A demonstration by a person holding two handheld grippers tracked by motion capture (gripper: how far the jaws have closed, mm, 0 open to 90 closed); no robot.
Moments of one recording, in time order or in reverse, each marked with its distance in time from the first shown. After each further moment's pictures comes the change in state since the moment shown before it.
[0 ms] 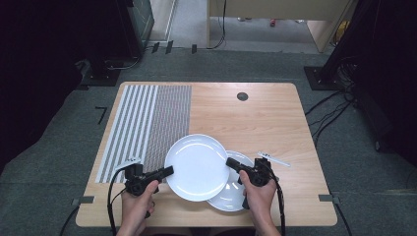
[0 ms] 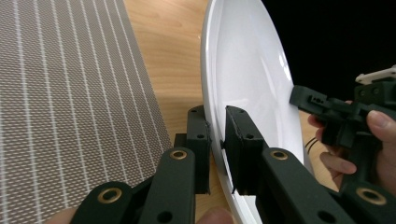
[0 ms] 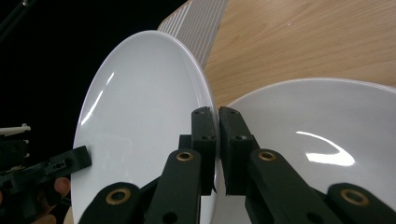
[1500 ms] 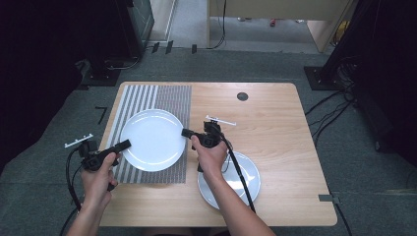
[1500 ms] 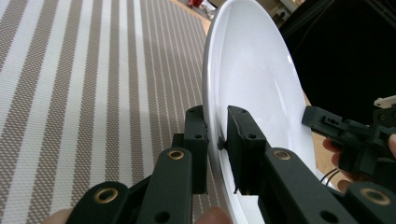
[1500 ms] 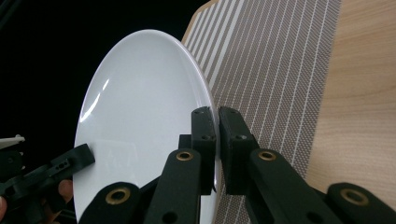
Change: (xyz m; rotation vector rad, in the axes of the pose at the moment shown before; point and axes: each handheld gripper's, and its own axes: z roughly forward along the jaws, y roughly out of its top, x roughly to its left) left arm 0.083 0.081 -0.062 -0.170 0.169 -0.083; right arm 0.080 0.048 0.146 0.102 0.041 -0.021
